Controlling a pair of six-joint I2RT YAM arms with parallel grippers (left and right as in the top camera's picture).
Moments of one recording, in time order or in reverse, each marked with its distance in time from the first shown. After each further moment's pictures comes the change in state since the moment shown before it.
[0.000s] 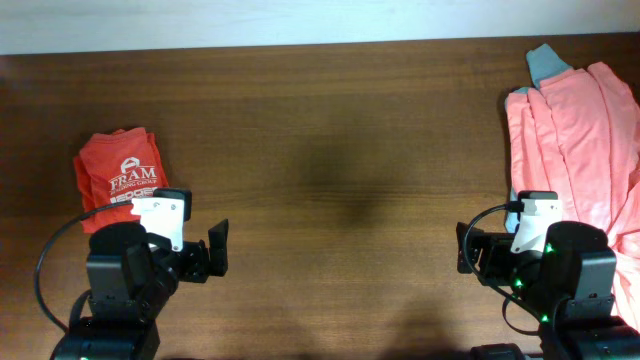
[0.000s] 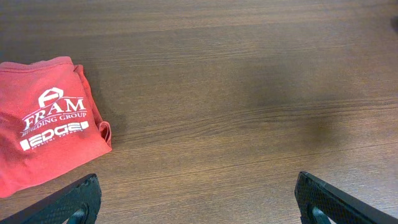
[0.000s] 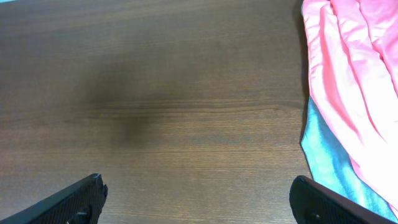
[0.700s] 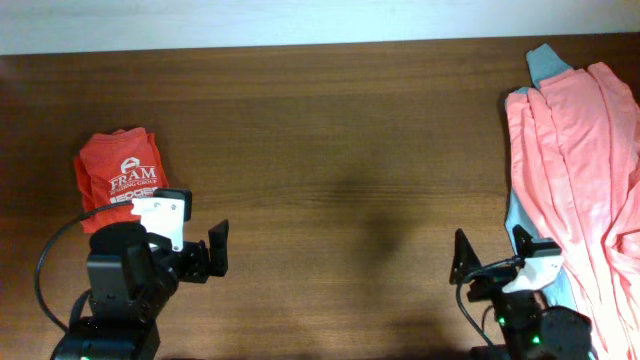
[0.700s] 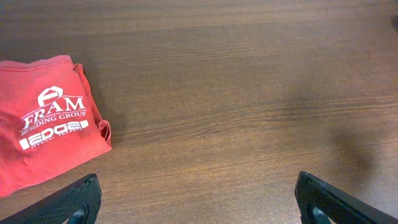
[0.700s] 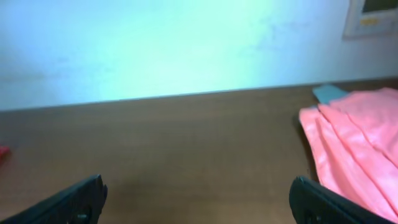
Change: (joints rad) left arm 0.000 0.000 -0.002 -0.001 0.000 0.000; right arm 0.000 -0.623 -0.570 0.541 0.003 -0.012
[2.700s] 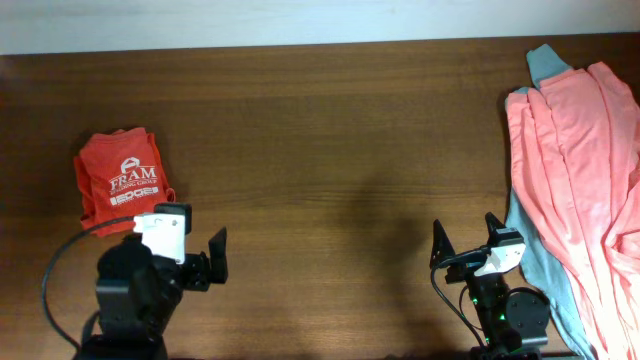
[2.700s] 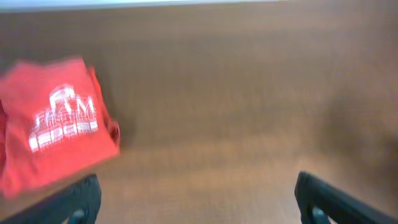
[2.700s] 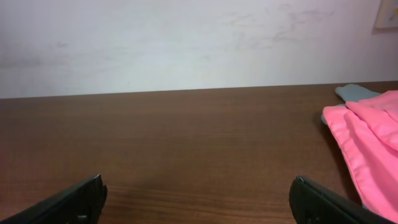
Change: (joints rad) left arm 0.000 -0.135 -0.176 0.142 -0.049 0.000; right arm 0.000 -0.006 -0.369 0.421 -0.042 -0.034
